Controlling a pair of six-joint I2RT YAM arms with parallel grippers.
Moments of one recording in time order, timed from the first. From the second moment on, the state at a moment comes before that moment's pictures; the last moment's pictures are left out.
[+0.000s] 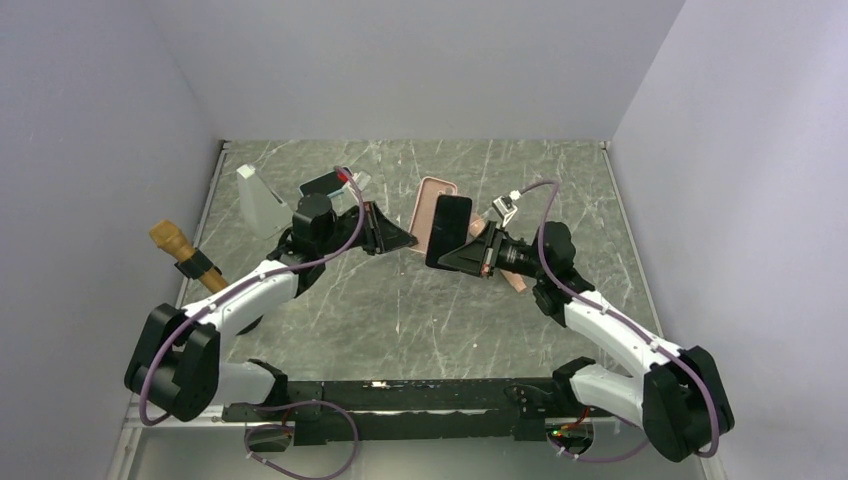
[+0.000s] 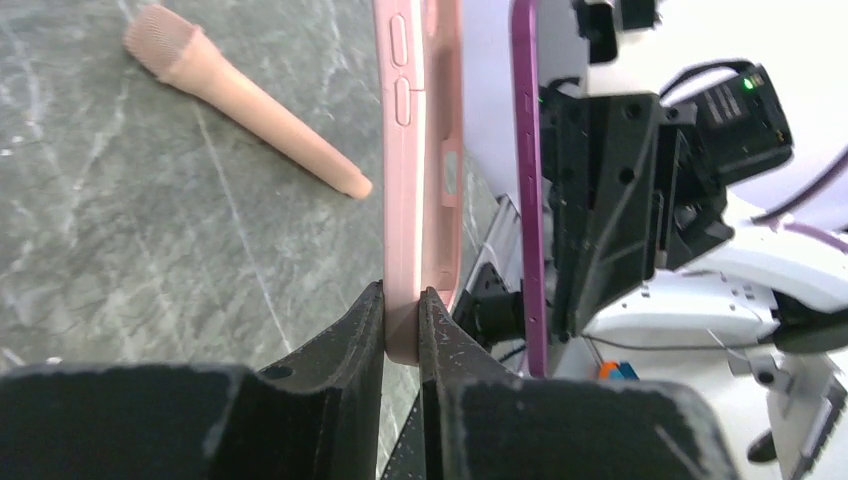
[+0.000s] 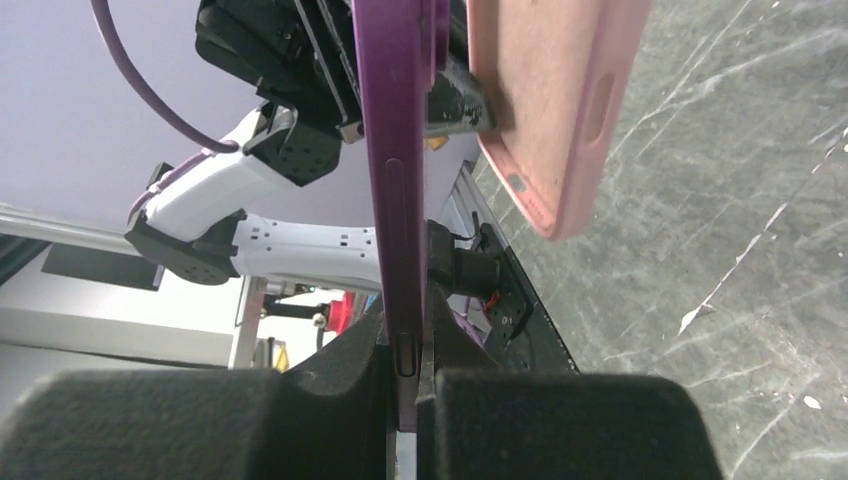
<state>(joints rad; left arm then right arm) -0.48 1.31 0.74 0.41 0.72 -0.80 0.43 1.08 0.51 0.54 -0.82 1.17</state>
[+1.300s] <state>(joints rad) -1.14 1.84 0.68 0.82 -0.53 -1.62 0.43 0.60 0.91 -0.53 -0.28 0.75</state>
